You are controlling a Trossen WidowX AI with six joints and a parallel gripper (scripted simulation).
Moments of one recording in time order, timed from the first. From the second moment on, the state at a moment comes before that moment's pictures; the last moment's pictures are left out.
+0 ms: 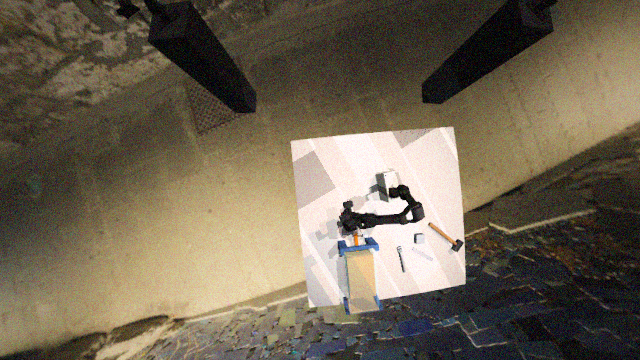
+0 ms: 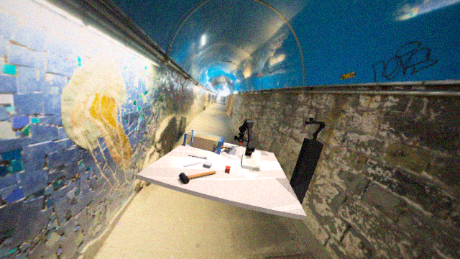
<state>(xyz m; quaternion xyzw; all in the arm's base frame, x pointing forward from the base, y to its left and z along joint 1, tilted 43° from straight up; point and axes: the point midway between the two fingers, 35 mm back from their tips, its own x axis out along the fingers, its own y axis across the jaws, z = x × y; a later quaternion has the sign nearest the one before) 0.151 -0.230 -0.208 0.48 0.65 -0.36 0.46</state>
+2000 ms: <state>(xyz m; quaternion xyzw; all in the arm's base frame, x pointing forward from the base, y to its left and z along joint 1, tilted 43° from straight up) 0.221 -0.238 -0.230 0.48 0.64 -0.37 0.47</state>
